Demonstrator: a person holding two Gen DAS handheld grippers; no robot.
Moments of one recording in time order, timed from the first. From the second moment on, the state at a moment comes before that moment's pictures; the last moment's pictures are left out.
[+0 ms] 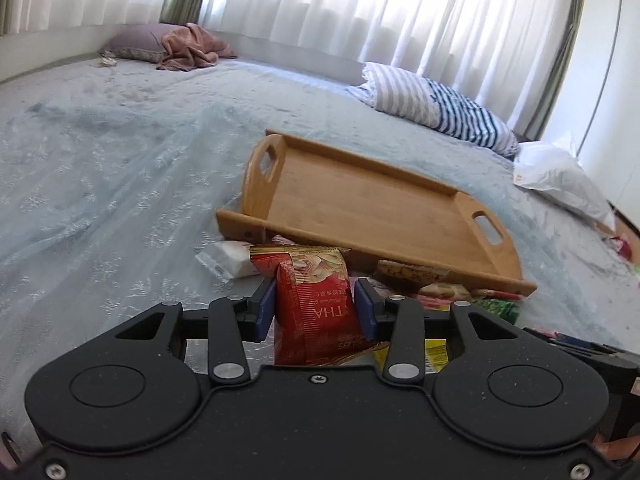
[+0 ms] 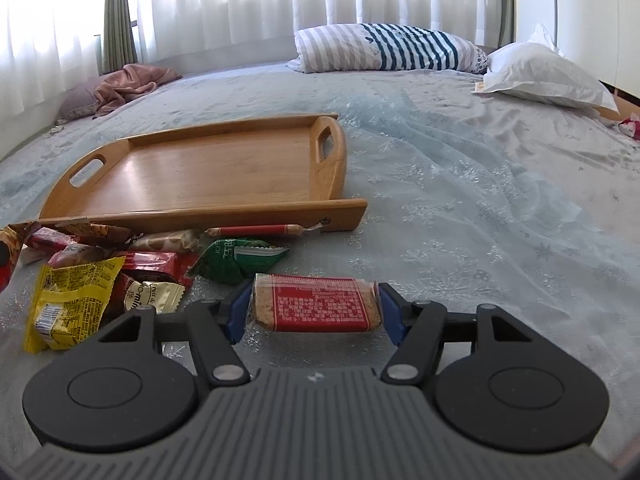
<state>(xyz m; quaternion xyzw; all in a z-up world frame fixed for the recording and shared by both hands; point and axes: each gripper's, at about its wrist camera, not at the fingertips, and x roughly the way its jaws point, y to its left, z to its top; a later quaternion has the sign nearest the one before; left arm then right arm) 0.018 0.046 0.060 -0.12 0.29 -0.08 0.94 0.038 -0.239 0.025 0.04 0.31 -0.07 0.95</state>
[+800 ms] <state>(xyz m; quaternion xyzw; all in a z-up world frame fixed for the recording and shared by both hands) 0.044 0.025 0.091 -0.09 0.23 -0.08 0.97 0.063 -0.230 0.071 0.05 0.24 -0.05 0.97</state>
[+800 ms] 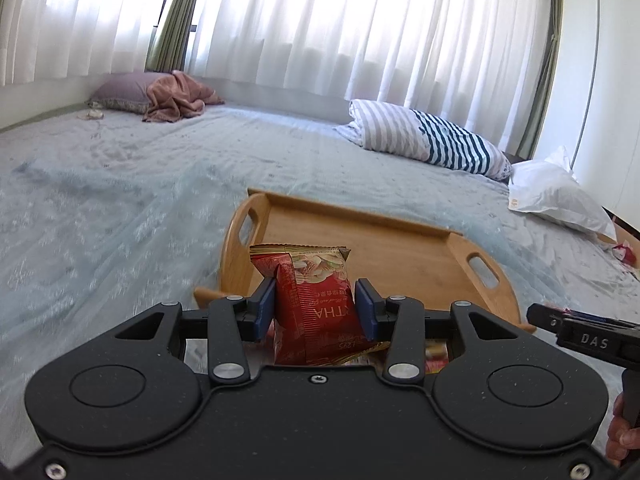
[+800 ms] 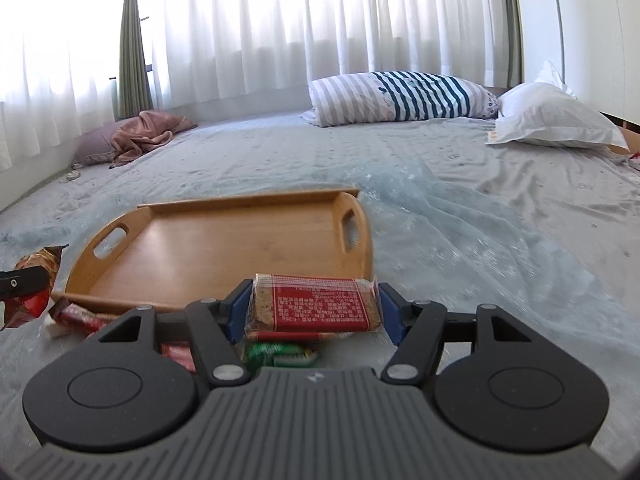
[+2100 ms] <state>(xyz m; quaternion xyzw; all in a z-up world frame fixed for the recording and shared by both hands) 0.188 -0.003 0.045 -0.01 0.27 -0.06 0.96 0.170 -0.217 0.031 0.03 0.31 -0.05 0.95</state>
